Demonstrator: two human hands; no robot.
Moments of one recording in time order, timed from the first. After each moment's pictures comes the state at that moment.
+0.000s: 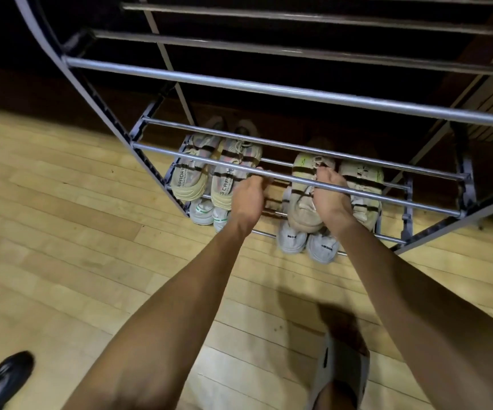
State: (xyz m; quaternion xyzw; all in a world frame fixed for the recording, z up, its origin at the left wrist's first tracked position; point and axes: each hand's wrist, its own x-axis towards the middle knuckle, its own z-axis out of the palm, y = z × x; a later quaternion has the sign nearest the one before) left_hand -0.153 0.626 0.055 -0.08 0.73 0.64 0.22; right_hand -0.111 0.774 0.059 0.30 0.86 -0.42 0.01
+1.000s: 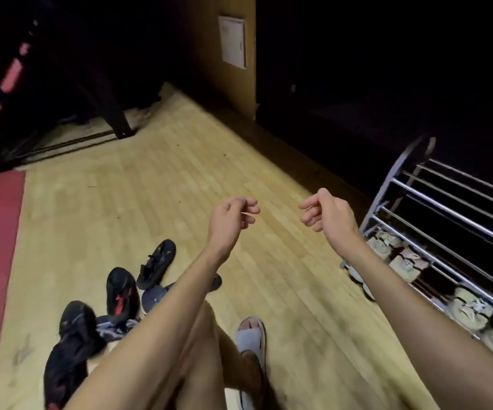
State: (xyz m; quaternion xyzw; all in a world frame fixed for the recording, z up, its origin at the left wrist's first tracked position) left_hand 0.107 0.162 0.365 -0.18 0.68 0.69 -0.16; right_hand 0.043 0.349 0.379 -0.08 0.80 -0.59 0.06
